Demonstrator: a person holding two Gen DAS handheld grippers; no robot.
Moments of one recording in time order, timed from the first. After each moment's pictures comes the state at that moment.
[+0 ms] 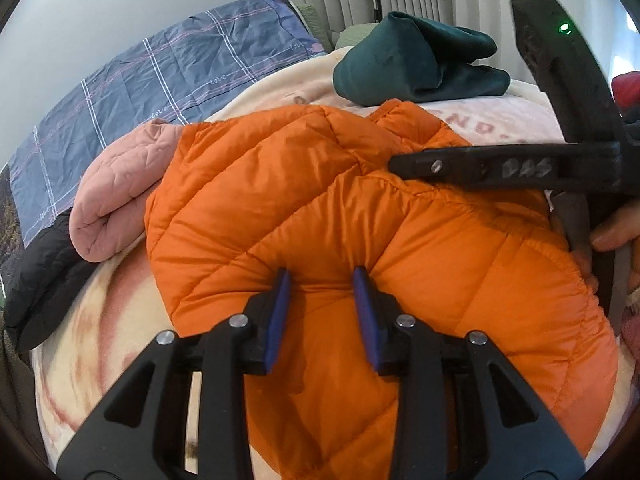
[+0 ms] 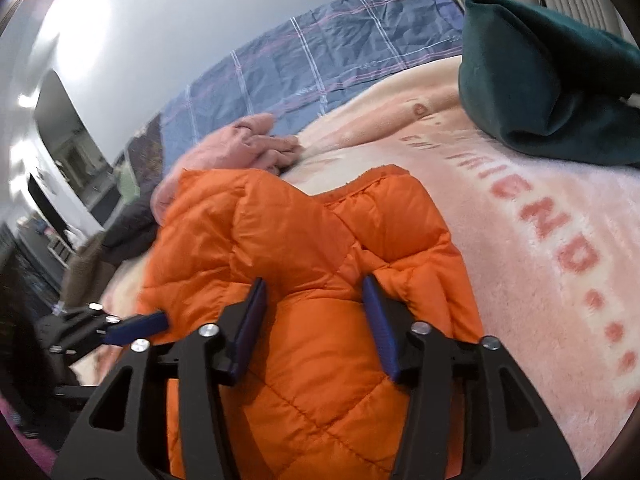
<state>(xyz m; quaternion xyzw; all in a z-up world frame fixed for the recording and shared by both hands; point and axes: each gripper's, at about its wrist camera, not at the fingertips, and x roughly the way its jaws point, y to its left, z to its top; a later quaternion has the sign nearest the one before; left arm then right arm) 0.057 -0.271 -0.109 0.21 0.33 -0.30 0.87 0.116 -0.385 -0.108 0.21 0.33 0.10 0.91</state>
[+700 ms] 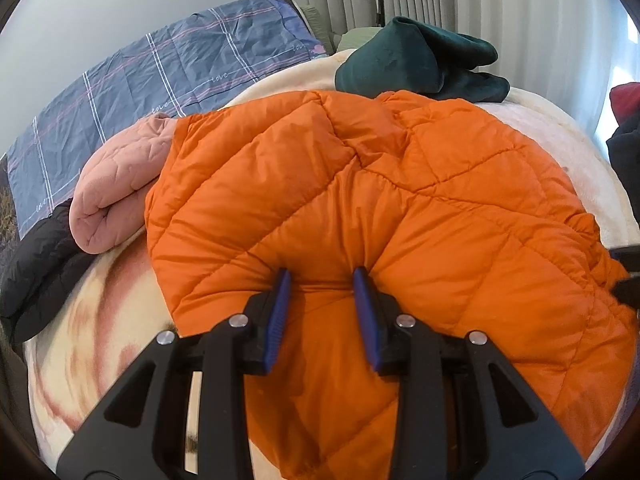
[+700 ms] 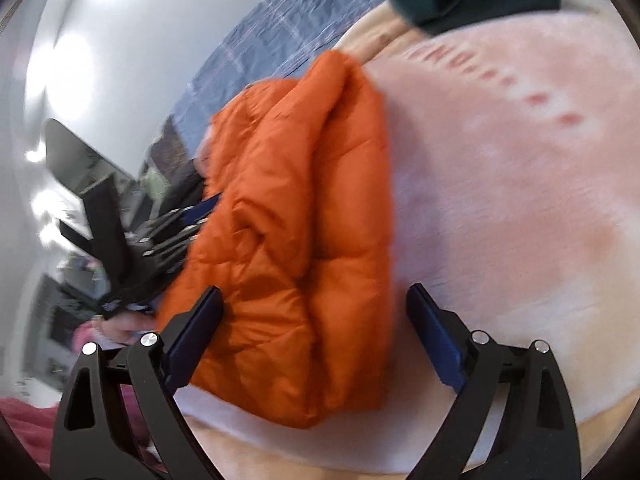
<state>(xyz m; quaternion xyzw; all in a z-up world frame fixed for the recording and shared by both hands) 0.055 -0.263 -0.106 0.20 0.33 -0.30 0.87 -0.012 -0.386 -0.127 0.35 0.40 0.15 0.83</state>
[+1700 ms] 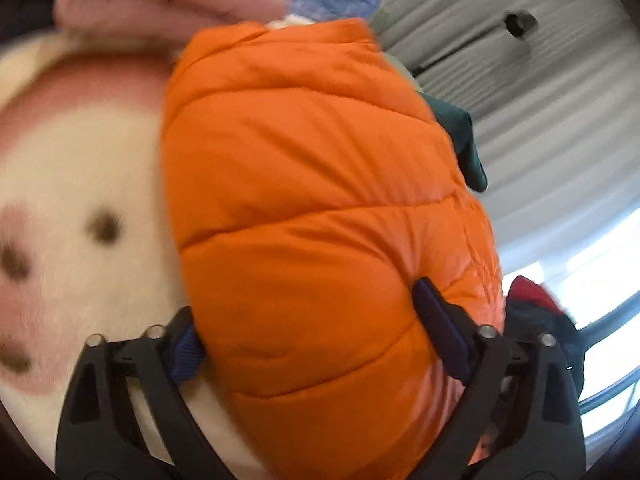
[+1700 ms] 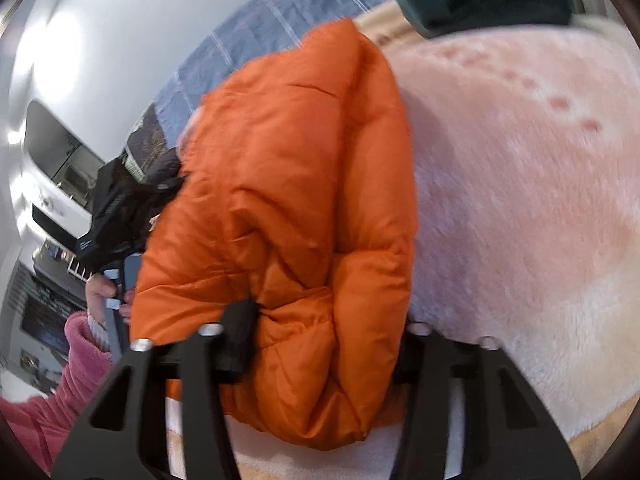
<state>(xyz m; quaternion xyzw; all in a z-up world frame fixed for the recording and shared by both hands) 0.128 -0.182 -0.142 -0.18 0.47 -0.38 0.77 -0.003 -0.339 -0.110 0.24 0.39 0.09 0.89</state>
